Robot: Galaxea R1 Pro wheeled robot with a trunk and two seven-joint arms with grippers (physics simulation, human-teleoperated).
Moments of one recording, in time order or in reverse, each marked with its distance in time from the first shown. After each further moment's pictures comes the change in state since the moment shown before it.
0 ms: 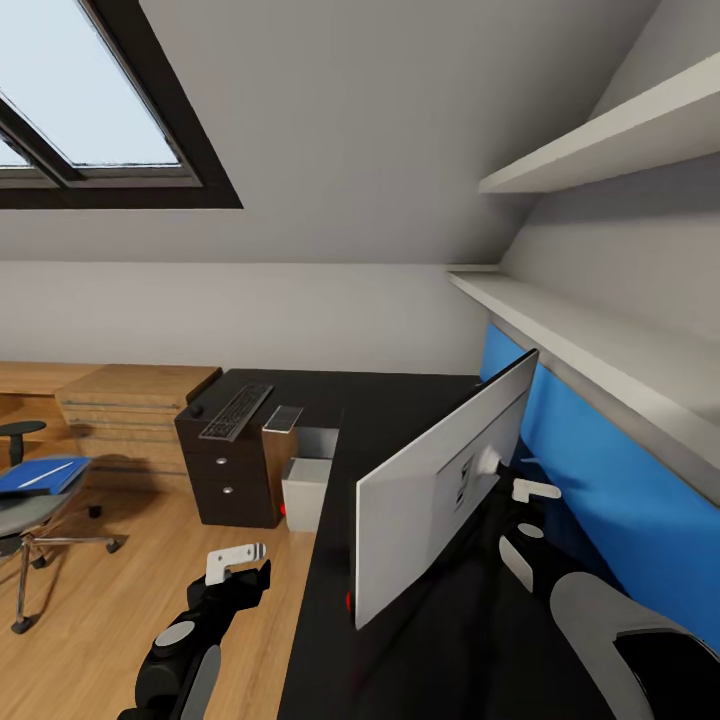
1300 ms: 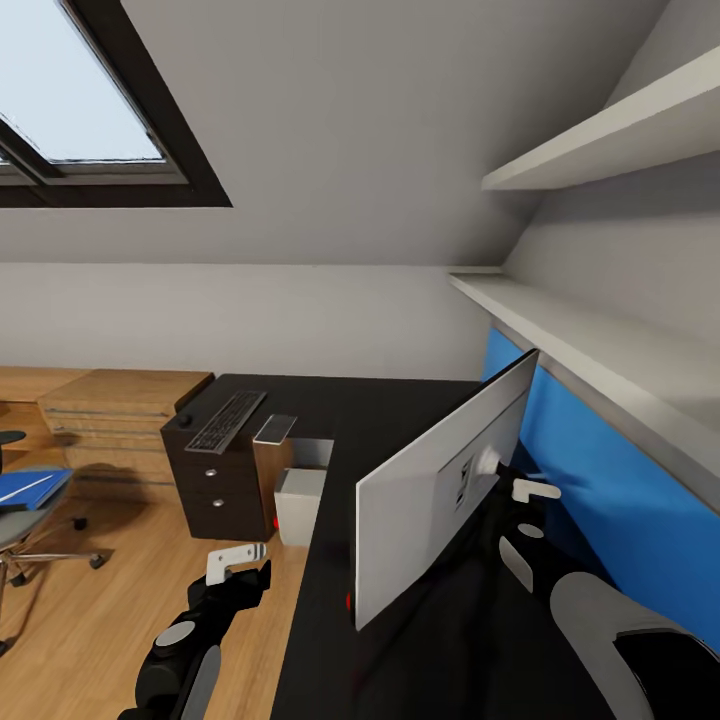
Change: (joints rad) left arm 0.000 0.000 -0.001 0.000 -0.001 0.000 -0.001; right arm 0.000 0.000 0.005 0.002 -0.006 -0.003 0.000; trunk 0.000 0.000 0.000
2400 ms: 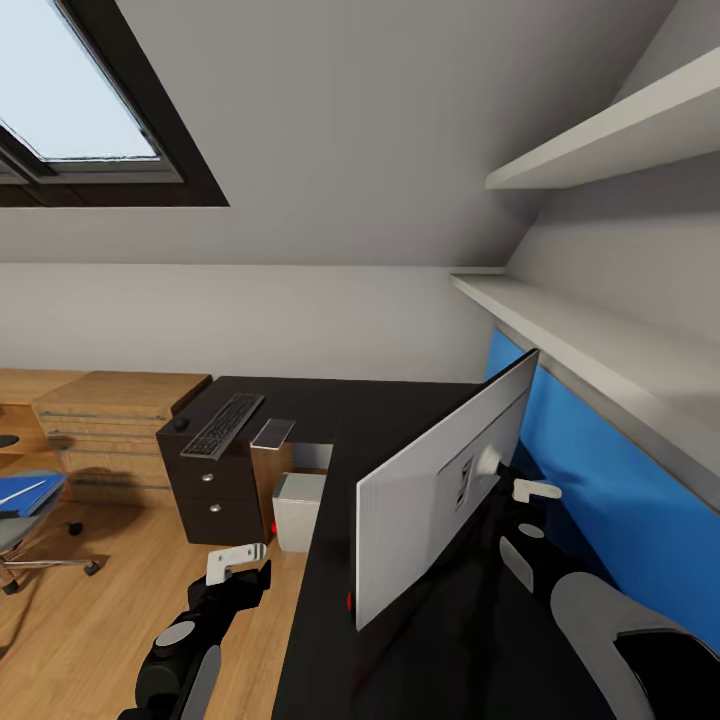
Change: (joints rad) left arm 0.000 0.000 0.000 0.000 0.001 0.001 0.000; right arm 0.000 -0.001 -0.003 0.000 0.004 0.001 0.000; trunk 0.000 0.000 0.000
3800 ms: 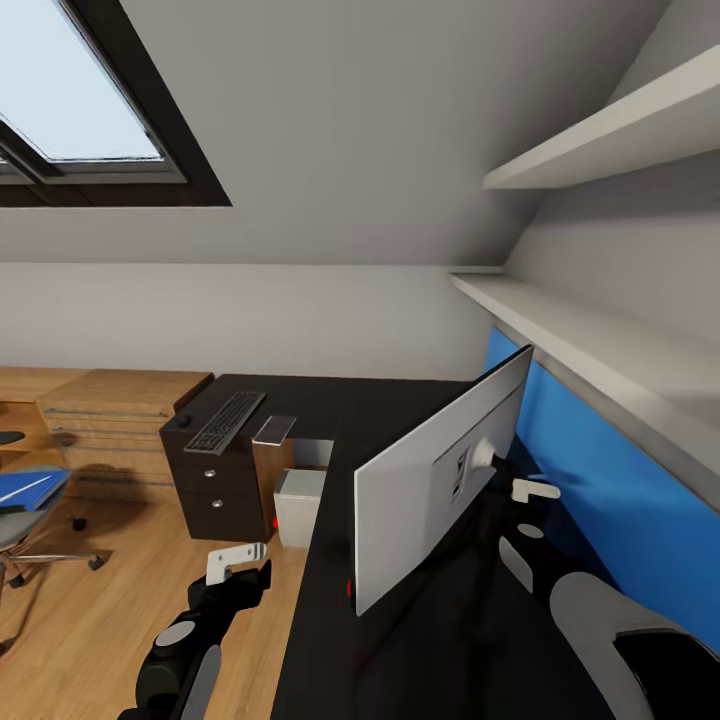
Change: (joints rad) left arm 0.000 -0.002 0.001 -0.002 0.000 0.000 0.000; right arm 0.000 0.003 -0.002 0.001 0.005 0.001 0.001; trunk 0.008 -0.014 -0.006
